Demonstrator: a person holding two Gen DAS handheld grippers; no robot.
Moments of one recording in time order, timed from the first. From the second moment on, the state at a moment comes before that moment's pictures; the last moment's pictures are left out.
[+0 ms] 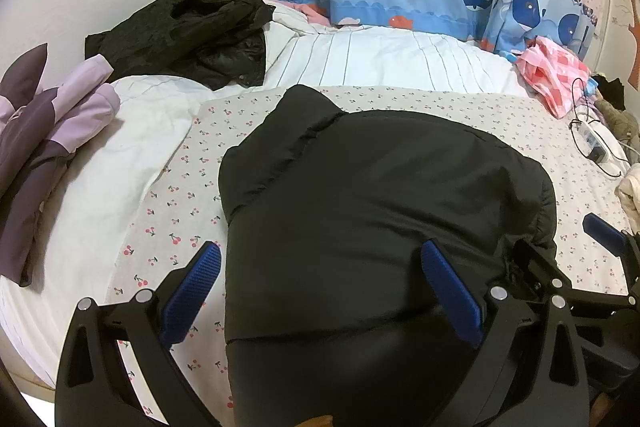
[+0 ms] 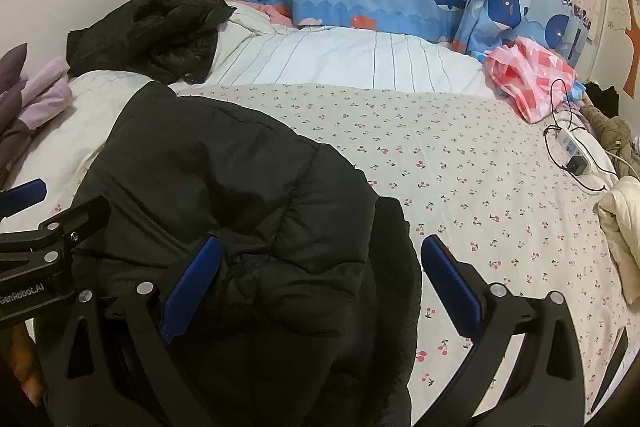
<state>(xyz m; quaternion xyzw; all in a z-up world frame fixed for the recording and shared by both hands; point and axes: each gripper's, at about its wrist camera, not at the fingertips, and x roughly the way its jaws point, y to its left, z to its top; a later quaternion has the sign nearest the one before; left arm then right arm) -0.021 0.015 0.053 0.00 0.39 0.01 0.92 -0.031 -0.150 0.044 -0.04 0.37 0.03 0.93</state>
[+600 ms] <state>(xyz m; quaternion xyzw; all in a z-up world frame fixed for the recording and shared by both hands) -0.027 0.014 0.054 0.00 0.39 0.01 0.92 -0.045 -0.155 0.051 -0.04 0.37 0.02 0.93</state>
